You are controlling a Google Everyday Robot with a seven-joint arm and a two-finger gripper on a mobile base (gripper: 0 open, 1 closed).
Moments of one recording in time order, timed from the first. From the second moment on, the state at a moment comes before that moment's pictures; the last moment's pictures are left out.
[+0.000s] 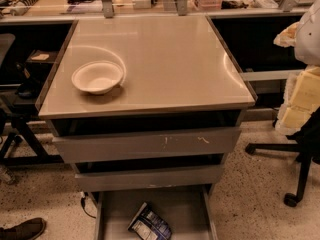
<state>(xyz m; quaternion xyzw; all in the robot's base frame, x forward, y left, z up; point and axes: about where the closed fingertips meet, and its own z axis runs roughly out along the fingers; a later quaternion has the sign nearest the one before) 0.438 -0.217 0.977 -0.60 0.78 -0.04 0.16</state>
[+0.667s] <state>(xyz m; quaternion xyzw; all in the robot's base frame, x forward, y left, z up) 0.433 -0.211 0.952 -0.60 0.78 -0.04 0.15</state>
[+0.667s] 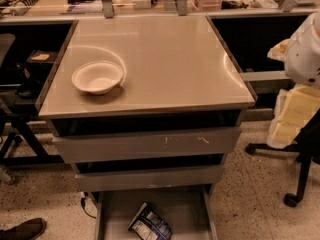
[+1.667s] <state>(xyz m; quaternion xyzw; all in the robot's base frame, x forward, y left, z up) 0.409 -0.165 0.802 -0.60 0.79 0.00 0.15</state>
